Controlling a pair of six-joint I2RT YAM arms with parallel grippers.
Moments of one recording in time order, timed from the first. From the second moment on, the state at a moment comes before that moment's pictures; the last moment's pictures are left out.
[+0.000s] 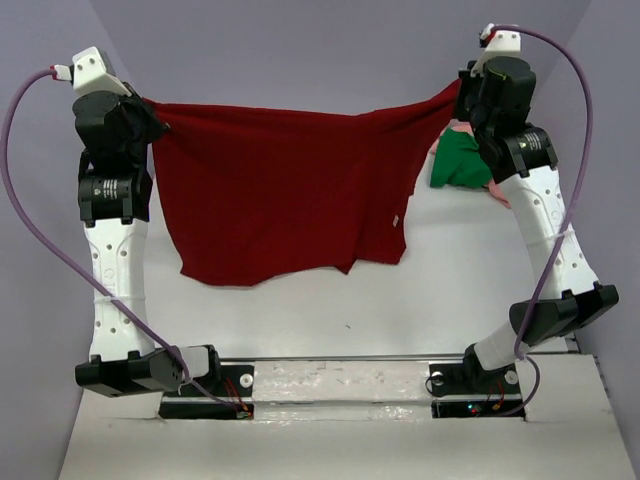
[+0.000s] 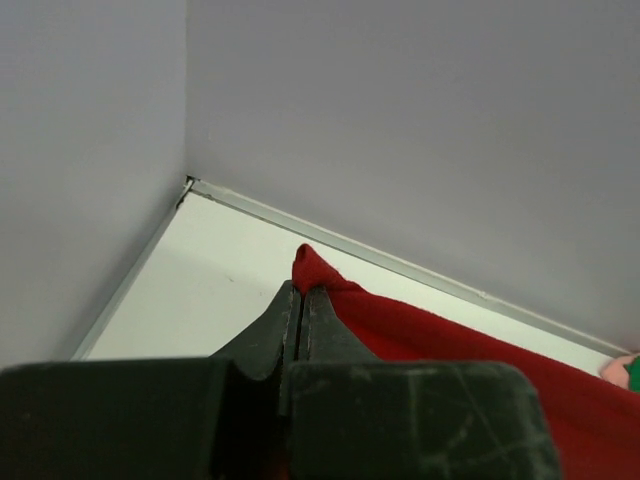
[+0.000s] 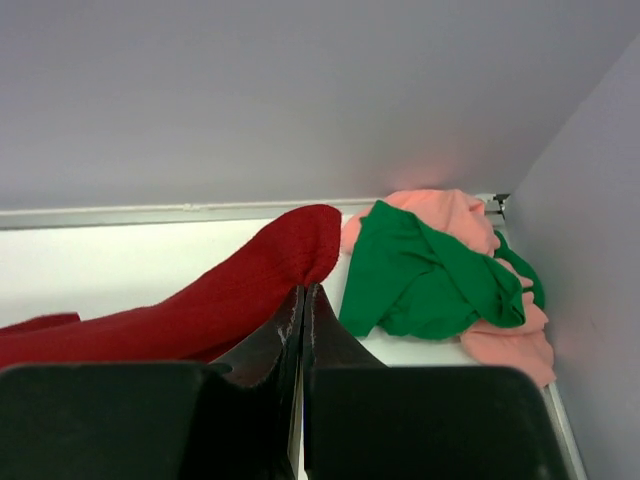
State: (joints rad) left arm 0.09 1.27 1.71 -0.51 -0.14 -0.33; right arm 0.27 1.55 1.94 -0.55 0.37 0.02
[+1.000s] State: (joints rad) left arm 0.09 1.34 1.79 -0.44 -0.14 -0.31; right arm 0.24 1.59 2.12 -0.39 0.23 -0.02
